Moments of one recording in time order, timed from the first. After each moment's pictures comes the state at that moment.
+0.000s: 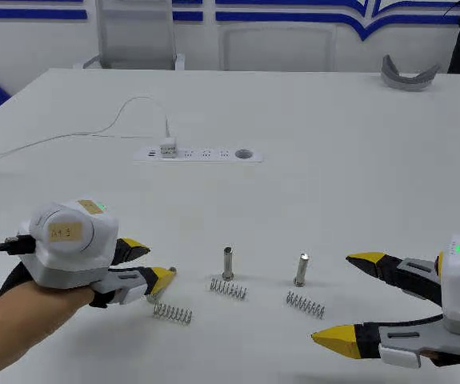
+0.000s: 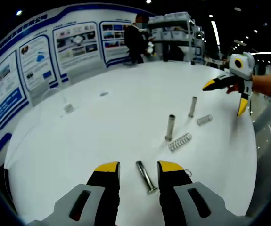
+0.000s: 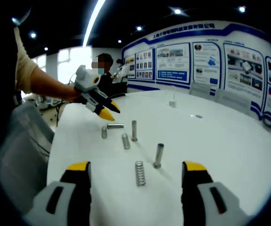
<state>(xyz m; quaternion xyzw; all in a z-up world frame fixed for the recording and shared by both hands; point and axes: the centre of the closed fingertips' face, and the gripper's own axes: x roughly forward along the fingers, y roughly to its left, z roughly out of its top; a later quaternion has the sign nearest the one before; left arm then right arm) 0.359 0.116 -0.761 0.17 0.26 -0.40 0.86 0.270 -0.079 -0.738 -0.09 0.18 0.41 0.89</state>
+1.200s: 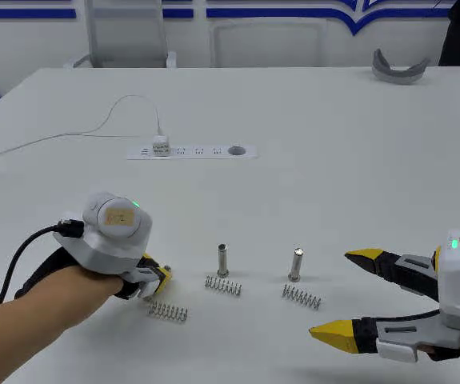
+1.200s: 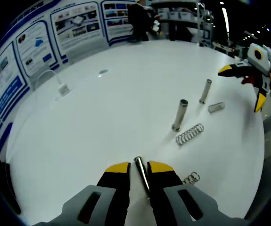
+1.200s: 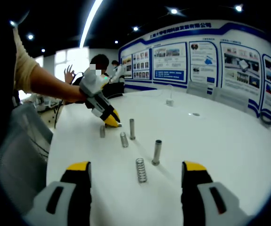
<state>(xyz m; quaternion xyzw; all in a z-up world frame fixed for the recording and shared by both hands) 0.371 0.109 -0.793 0.20 0.35 -0.36 0.84 0.269 -0.084 -0.741 -0.08 0.18 0.40 0.90</state>
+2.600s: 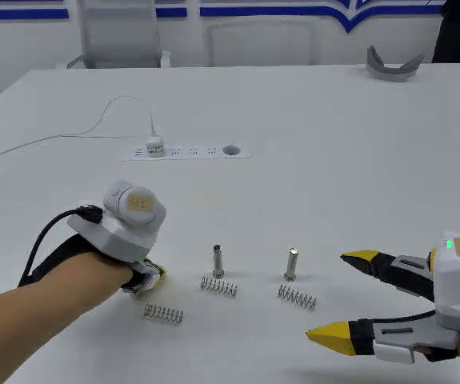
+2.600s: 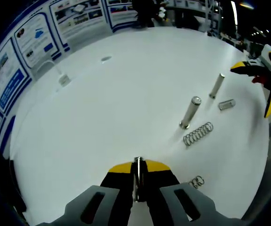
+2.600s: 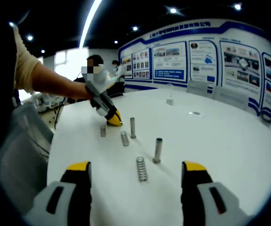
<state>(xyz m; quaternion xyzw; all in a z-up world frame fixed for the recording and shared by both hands) 0.374 0.111 -0.803 0.23 0.41 -0.32 0.82 0.267 -0.084 -0.745 -0.08 0.19 0.40 0.89</state>
